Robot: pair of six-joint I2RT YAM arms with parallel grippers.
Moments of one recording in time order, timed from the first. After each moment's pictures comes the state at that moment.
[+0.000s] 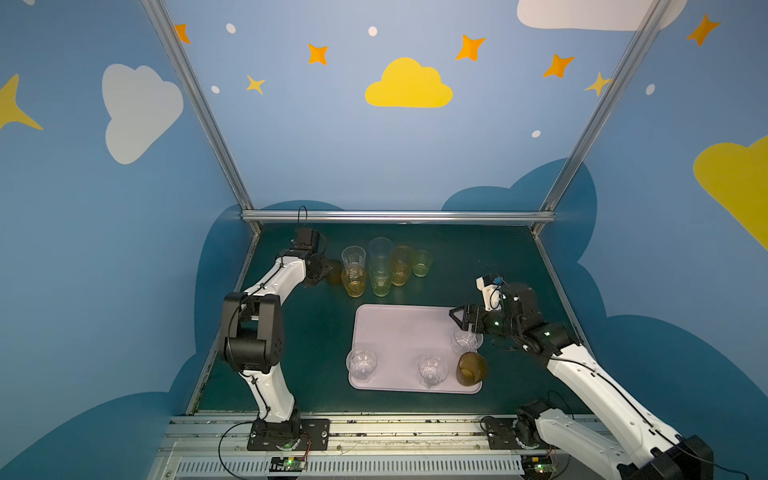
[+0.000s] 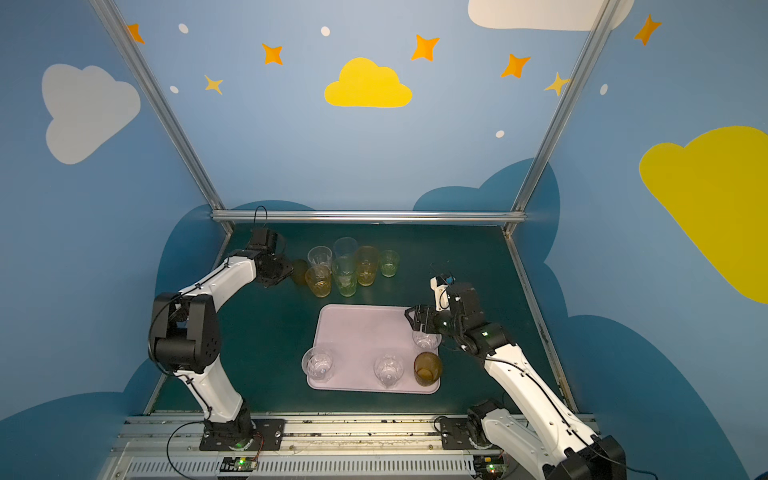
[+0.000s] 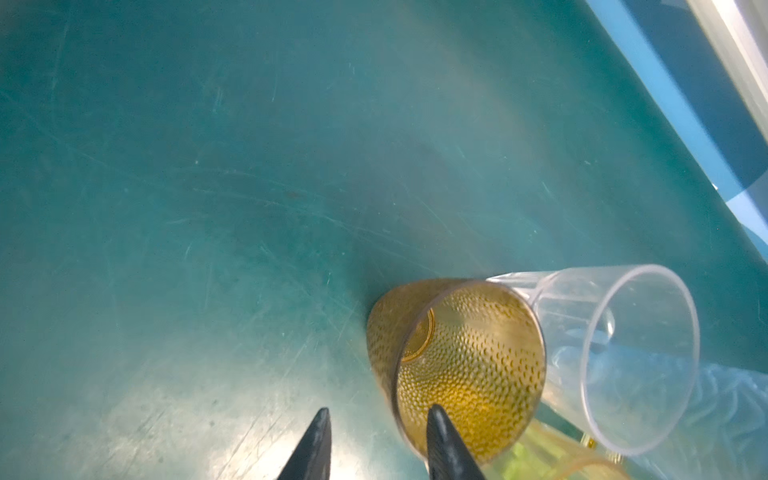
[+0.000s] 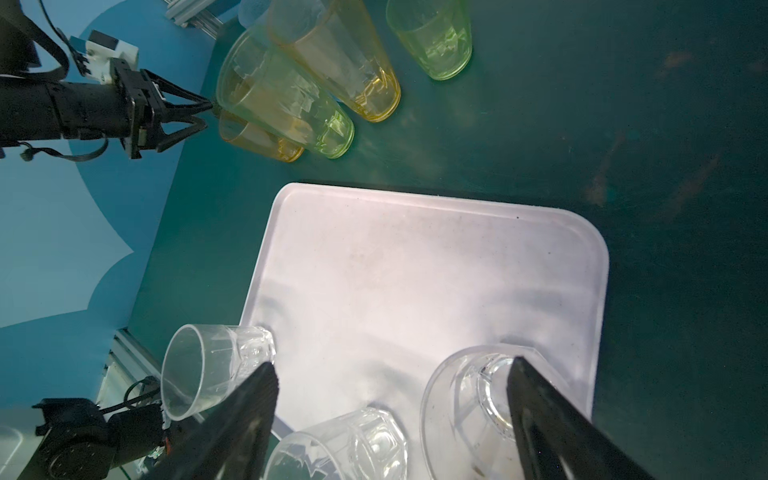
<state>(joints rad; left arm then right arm) -0.06 1.82 1.35 -0.56 -0.01 -0.70 0.43 0.96 0.72 -0.50 -0.28 0.45</state>
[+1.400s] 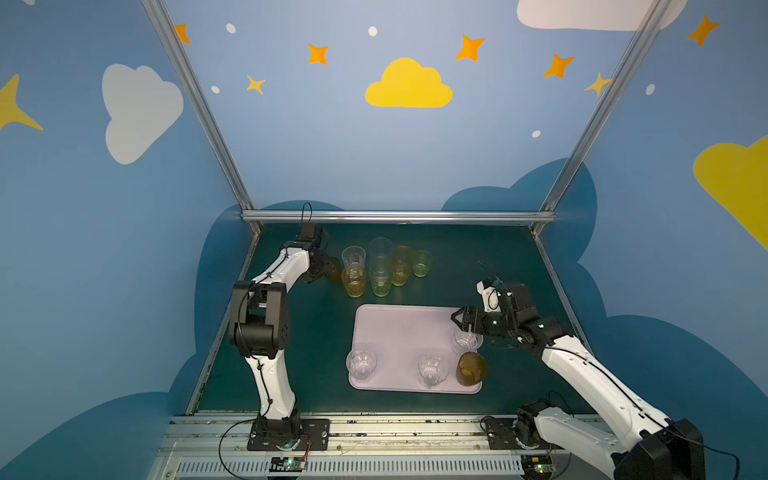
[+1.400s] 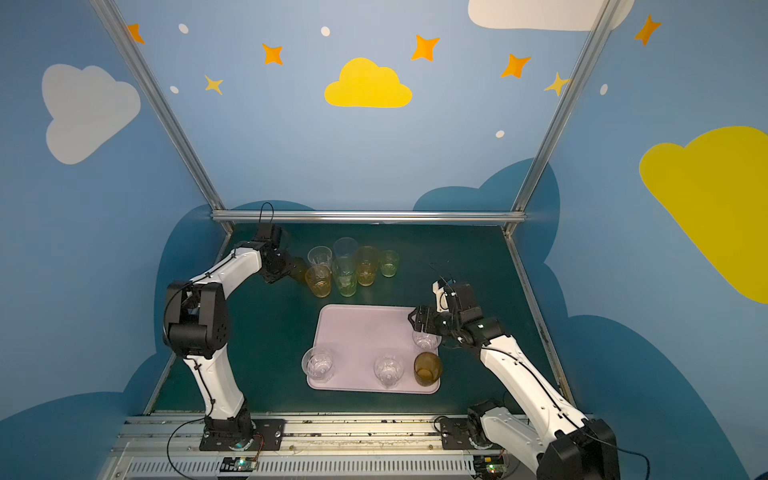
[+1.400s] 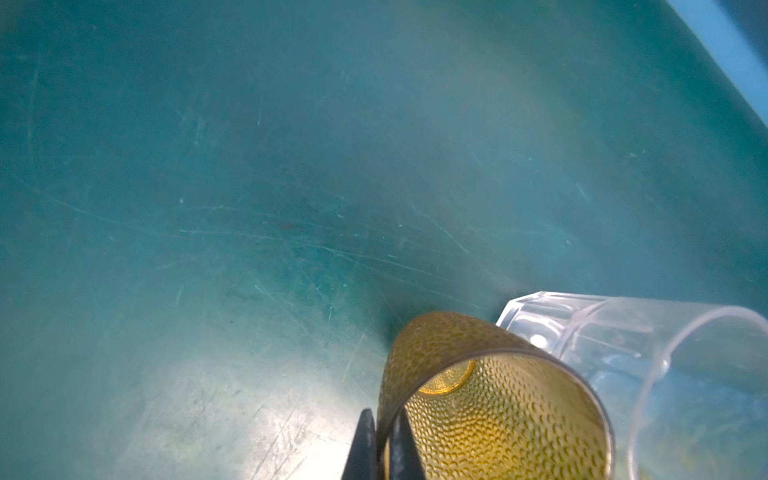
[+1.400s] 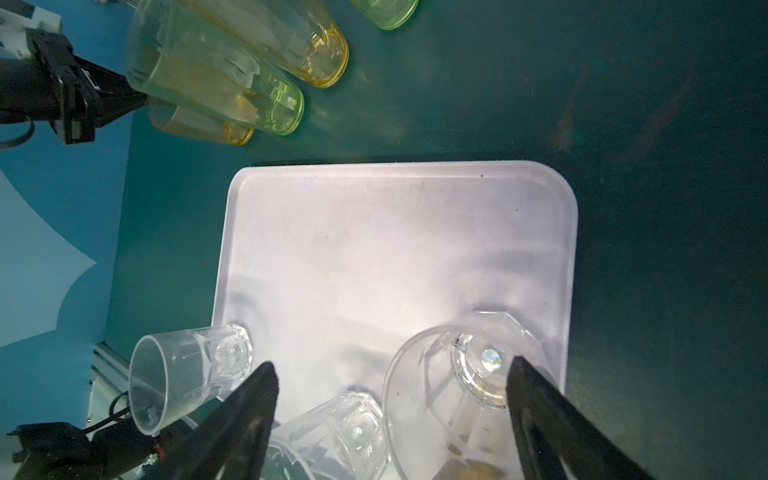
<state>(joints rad) -0.05 1.94 1.47 -0.64 -0.03 -0.63 0.41 1.01 0.74 -0.57 -0.28 0.51</state>
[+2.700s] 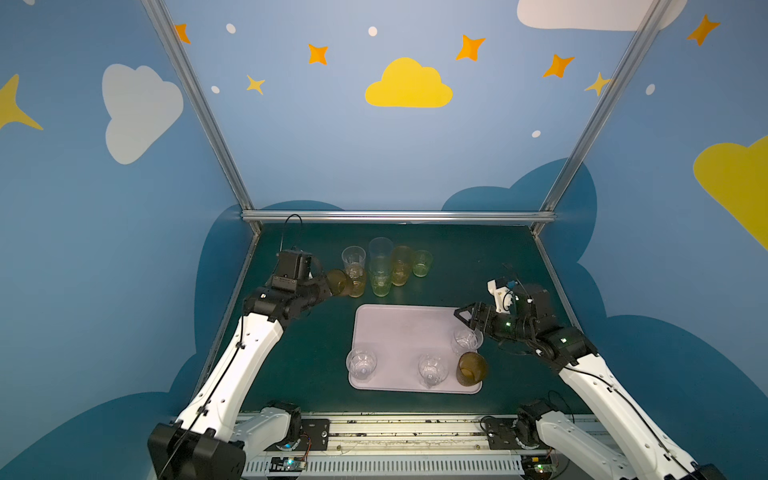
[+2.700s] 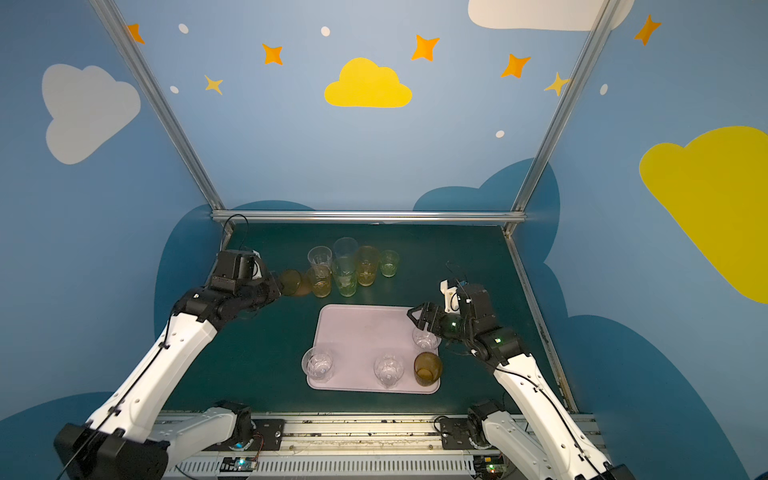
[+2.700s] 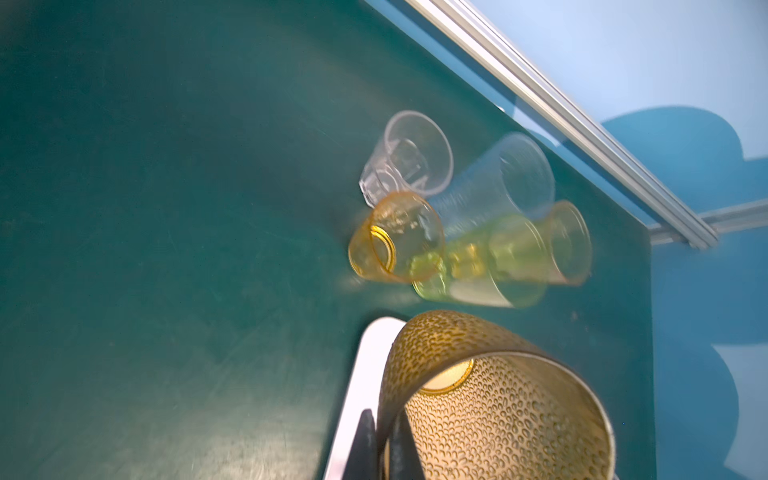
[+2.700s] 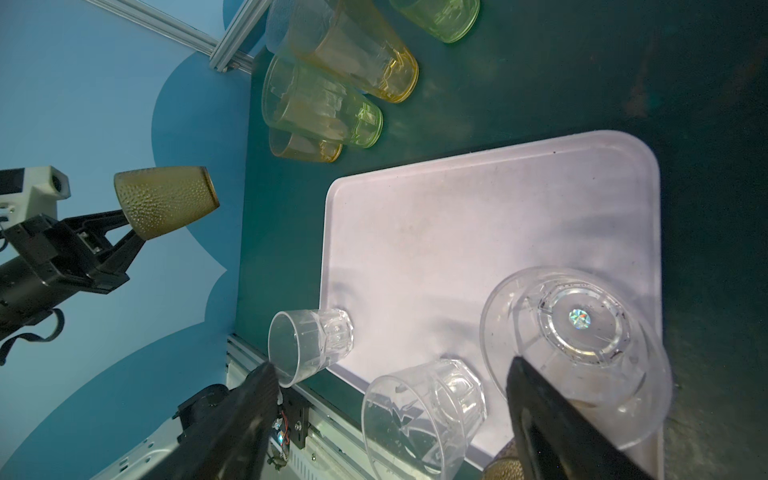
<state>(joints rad) -0.23 1.09 1.09 -0.79 0.04 -0.65 0.40 0.85 0.77 -0.63 -0.42 0.71</state>
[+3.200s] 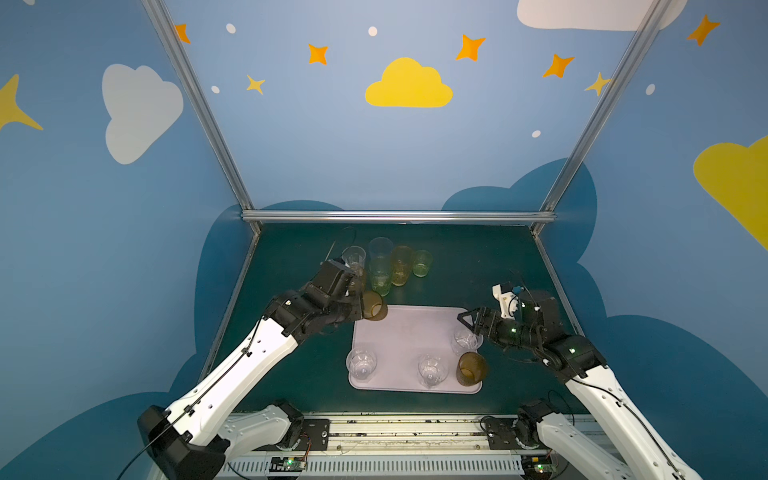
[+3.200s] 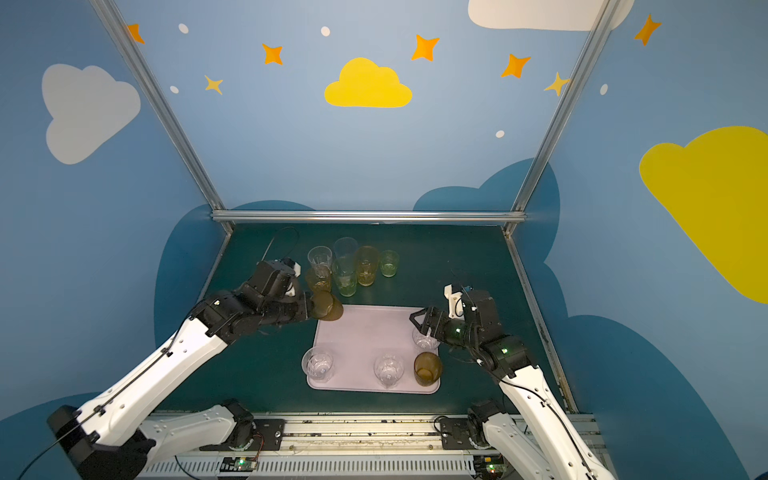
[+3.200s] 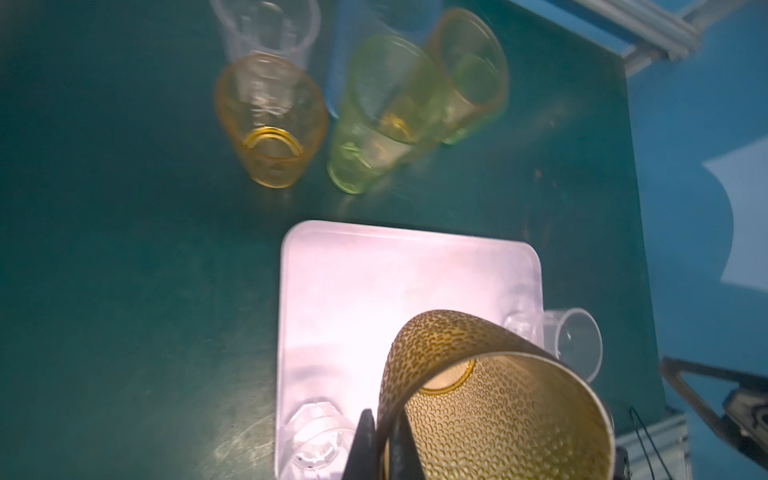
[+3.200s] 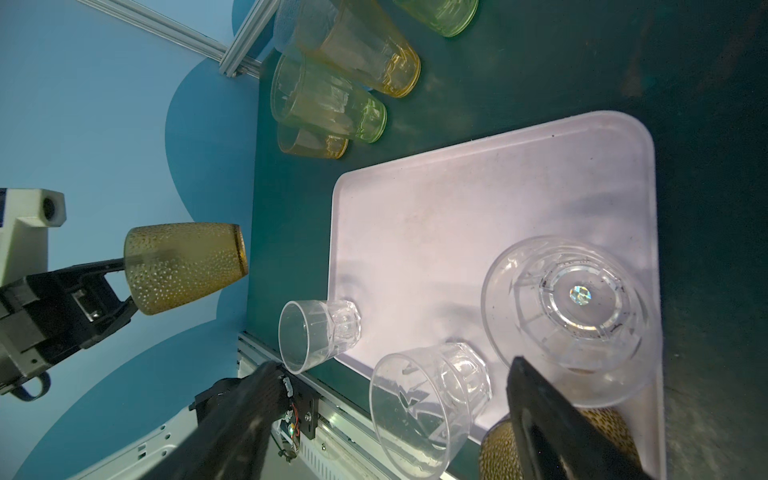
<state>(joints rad) -0.66 1.17 1.21 -0.94 -0.05 -0.70 0.40 0.77 0.76 -0.68 -0.41 0.74</state>
